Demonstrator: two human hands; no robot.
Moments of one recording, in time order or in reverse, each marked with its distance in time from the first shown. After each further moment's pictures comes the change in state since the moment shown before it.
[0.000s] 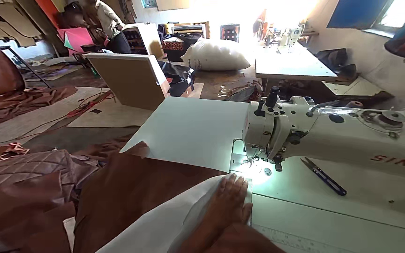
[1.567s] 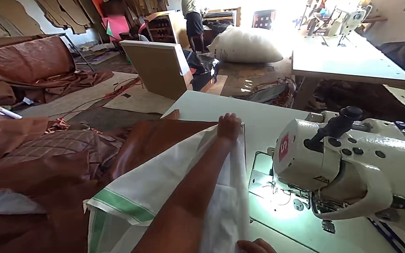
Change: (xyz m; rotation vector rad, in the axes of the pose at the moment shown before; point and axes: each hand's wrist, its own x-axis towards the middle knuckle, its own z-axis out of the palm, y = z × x) left_hand 0.204 -0.169 -0.016 0.086 -0.083 -0.469; right_hand -0.021 0.056 0.026 0.245 0.168 0.628
